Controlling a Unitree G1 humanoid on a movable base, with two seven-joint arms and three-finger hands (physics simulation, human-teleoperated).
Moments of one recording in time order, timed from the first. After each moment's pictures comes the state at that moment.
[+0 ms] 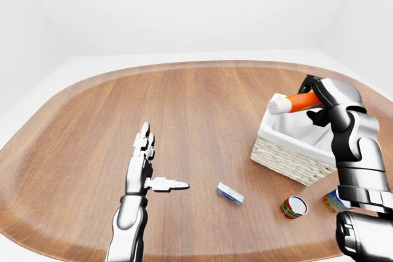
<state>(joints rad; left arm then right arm) 0.18 0.00 0.00 -0.23 -0.03 -0.03 -0.09 -0.57 -0.56 -0.24 0.27 -1.04 0.09 0.33</state>
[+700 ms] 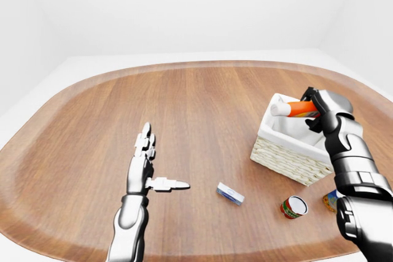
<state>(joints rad) 0.17 0.00 0.00 -0.21 -0.02 -0.05 -0.09 -0.71 -0.60 -0.14 0.77 -0.96 0.09 0.08</state>
